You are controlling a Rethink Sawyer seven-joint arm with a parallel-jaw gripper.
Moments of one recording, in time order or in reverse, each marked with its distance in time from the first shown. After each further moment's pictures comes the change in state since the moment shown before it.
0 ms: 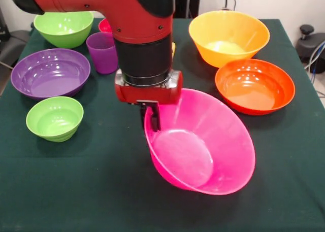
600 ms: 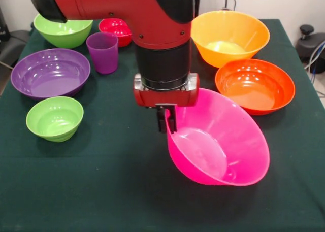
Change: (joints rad) arm 0.044 0.011 0.000 -0.004 -0.009 0.000 -0.010
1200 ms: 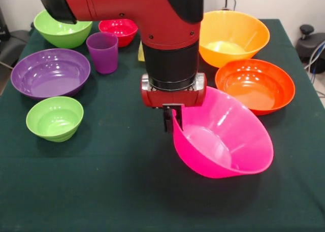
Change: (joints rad) arm 0.005 0.000 0.001 0.000 -0.002 0.002 0.000
